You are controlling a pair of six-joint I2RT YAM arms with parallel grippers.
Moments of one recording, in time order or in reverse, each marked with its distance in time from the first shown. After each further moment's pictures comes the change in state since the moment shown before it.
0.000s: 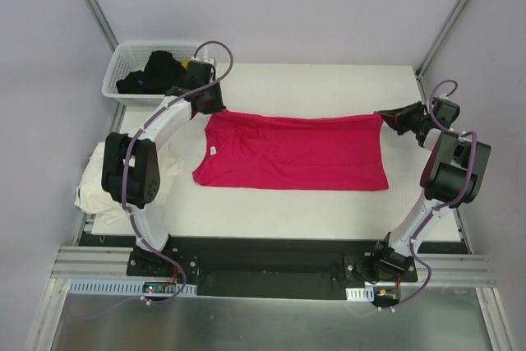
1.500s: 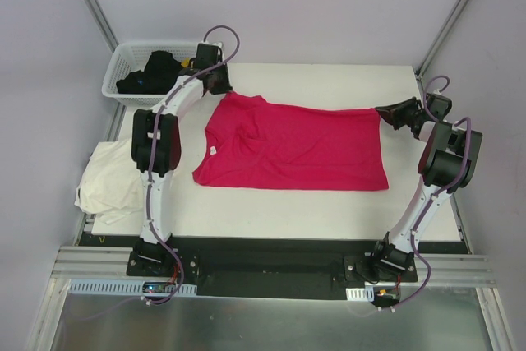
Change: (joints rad) left arm 0.034 0.417 0.478 -0.037 0.061 0.030; right arm 0.028 0.181 0.167 0.008 0.026 0.000
